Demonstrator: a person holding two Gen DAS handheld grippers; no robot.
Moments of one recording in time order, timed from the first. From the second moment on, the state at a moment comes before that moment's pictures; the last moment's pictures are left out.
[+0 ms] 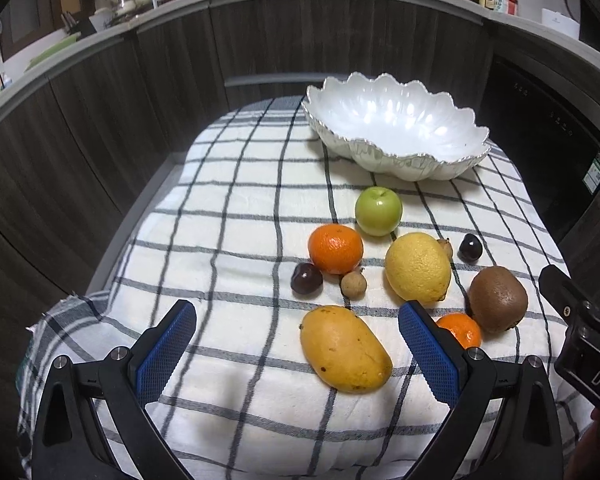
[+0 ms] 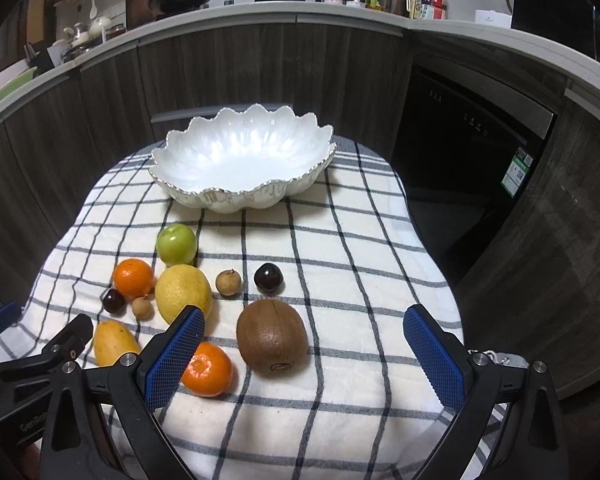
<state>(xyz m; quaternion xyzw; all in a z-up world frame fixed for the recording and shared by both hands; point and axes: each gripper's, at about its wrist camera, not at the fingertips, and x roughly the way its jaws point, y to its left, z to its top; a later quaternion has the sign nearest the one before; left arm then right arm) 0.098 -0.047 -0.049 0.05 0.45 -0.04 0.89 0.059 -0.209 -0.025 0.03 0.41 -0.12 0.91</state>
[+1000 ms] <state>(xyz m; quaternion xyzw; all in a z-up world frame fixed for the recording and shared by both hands) 0.121 -0.072 -0.108 0.05 0.53 -0.07 0.84 0.085 -0.227 -0.068 0.04 0.46 -0.12 0.88</state>
